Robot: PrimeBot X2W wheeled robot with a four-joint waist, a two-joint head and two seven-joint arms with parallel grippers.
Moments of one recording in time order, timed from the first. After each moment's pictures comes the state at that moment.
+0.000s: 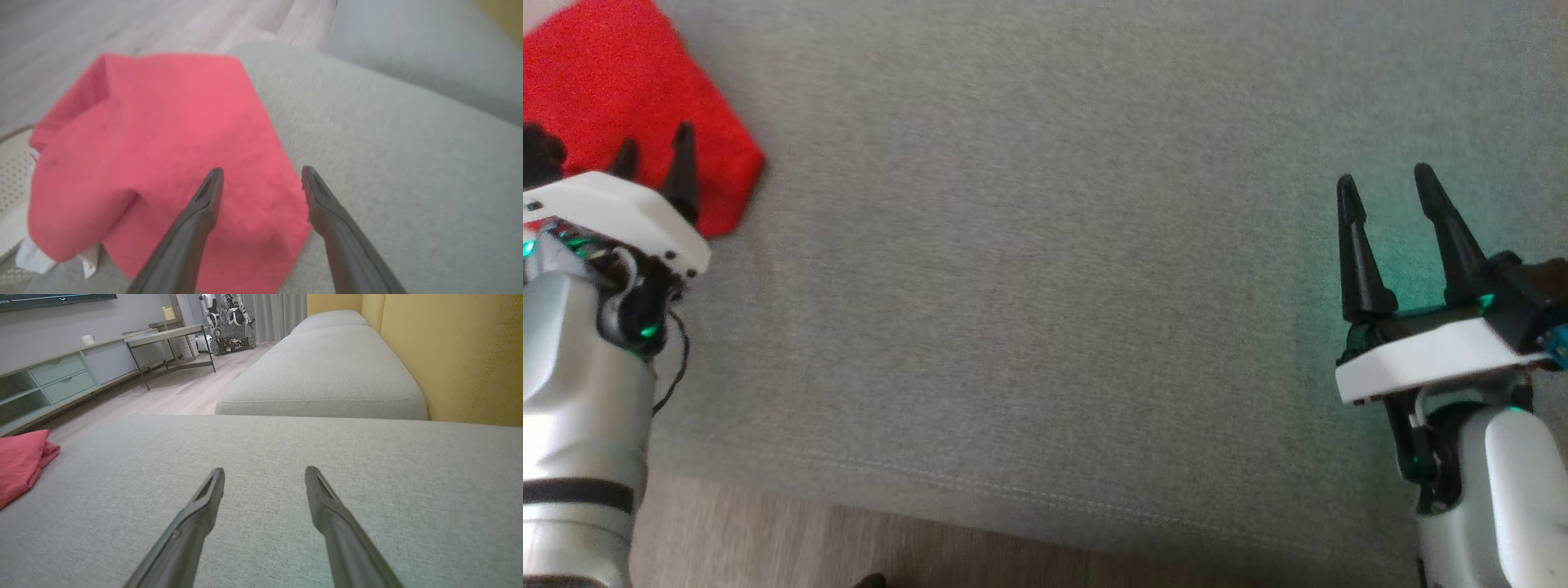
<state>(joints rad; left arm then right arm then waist) -0.72 0.30 -0.17 0.80 -0.58 -0.09 -0.02 -0.17 -0.05 0.02 -0.10 0.10 0.12 0.07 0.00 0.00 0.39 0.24</state>
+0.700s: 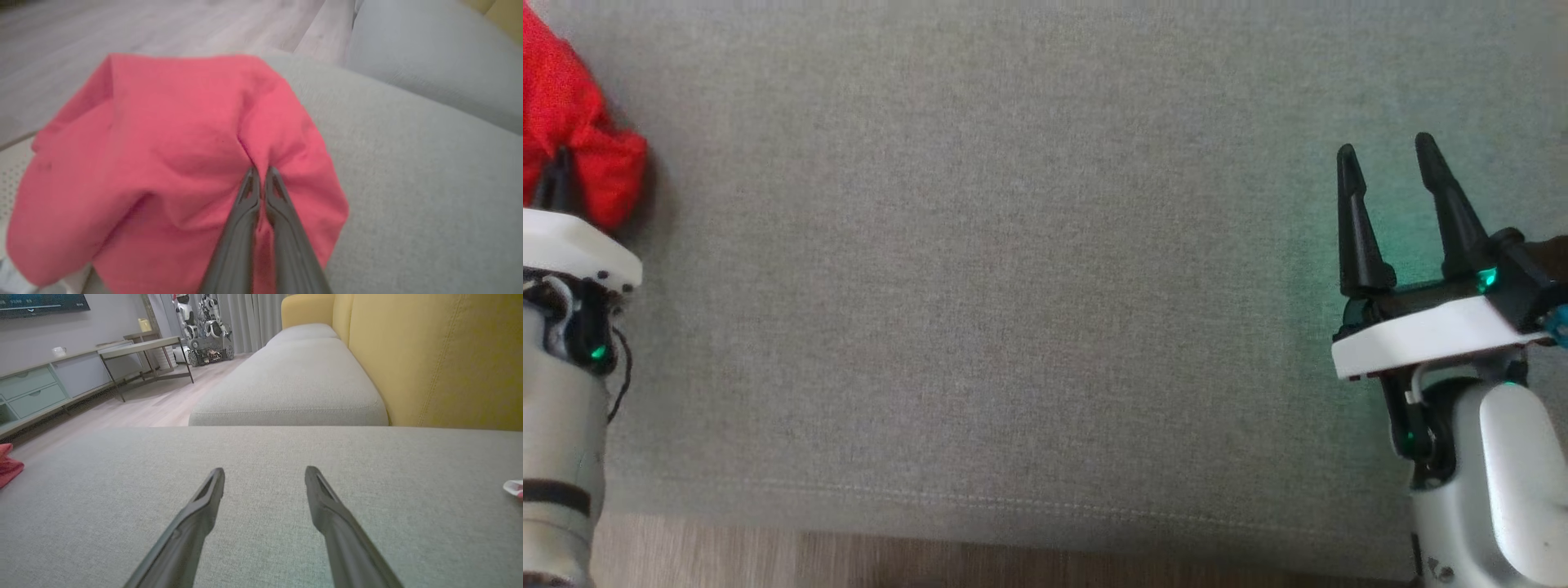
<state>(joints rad) -0.79 0.35 -0.16 1.06 -0.63 -0.12 -0.24 -0.23 -0.05 0.02 -0.05 0.11 0.12 0.03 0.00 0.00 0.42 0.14</state>
